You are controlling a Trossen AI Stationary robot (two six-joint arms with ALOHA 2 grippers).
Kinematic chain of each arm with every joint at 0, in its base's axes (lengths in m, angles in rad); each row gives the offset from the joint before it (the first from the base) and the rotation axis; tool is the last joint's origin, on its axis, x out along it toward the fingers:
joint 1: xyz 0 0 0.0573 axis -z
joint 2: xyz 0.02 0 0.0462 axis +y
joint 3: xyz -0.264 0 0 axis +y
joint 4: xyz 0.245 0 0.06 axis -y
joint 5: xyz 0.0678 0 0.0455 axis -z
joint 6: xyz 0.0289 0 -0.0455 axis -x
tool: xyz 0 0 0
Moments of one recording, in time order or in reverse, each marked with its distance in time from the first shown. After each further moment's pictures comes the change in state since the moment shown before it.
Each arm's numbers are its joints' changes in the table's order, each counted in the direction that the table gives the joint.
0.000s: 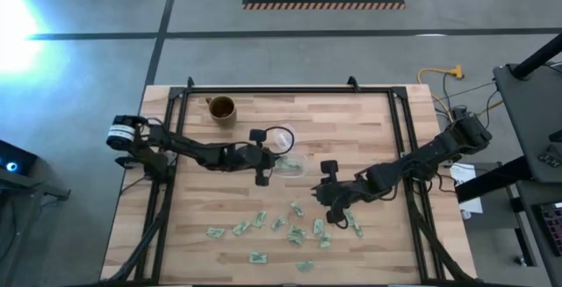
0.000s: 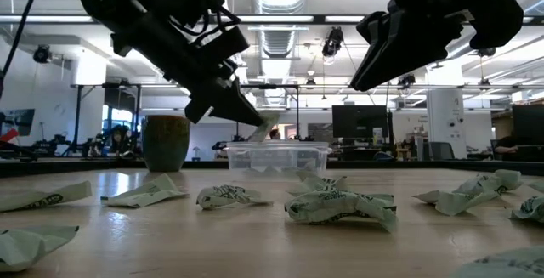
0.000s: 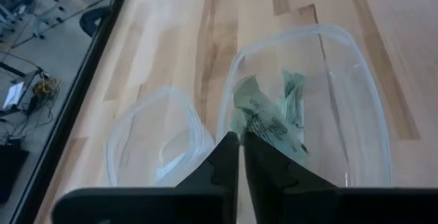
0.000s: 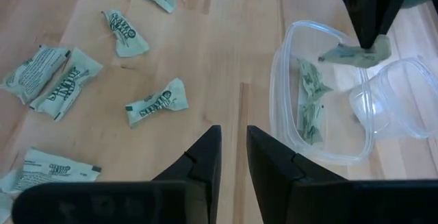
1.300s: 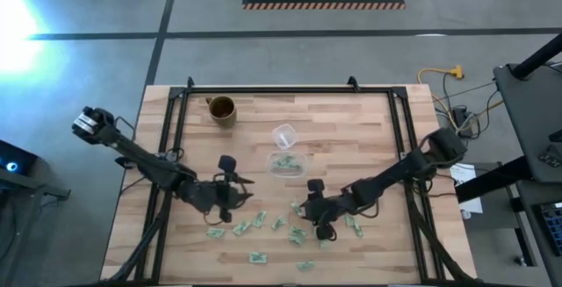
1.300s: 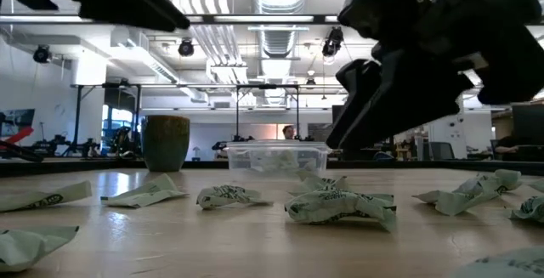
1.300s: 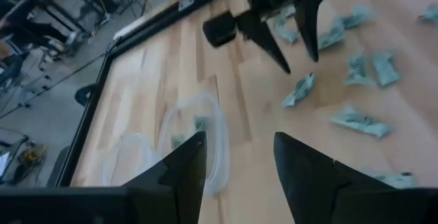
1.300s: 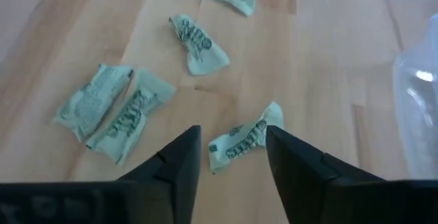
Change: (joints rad) left arm 0.511 -0.419 0.033 -0.373 -0.272 0.161; right arm -0.035 0.277 0.011 0.353 -0.131 -0.074
